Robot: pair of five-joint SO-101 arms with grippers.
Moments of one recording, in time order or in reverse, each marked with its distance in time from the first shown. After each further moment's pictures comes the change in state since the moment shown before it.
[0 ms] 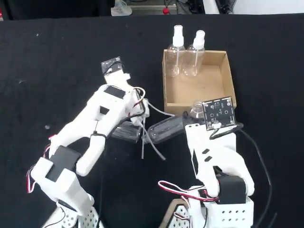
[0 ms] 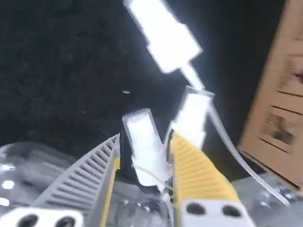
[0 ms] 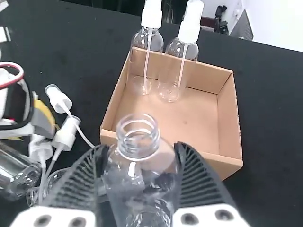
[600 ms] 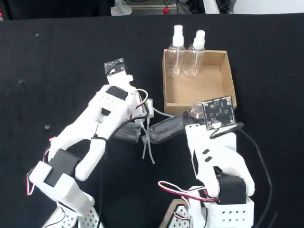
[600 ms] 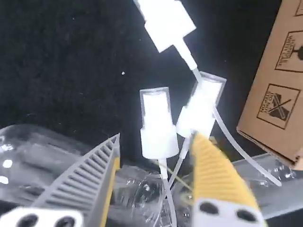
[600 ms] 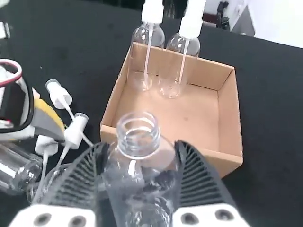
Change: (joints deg) left arm 2.1 -2.4 -0.6 4.1 -0.2; right arm 0.0 0.0 0.0 0.4 0.0
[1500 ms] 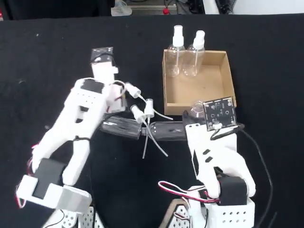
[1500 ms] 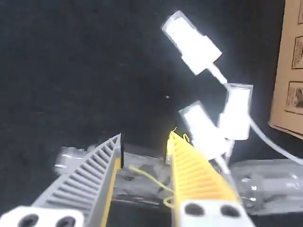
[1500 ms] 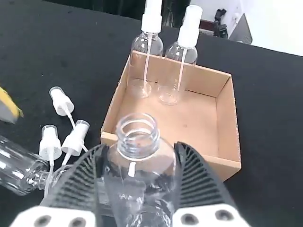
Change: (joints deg) left arm -8.4 -7.3 0.3 4.0 -20.4; right arm -0.3 0.1 -1.3 0.3 0.0
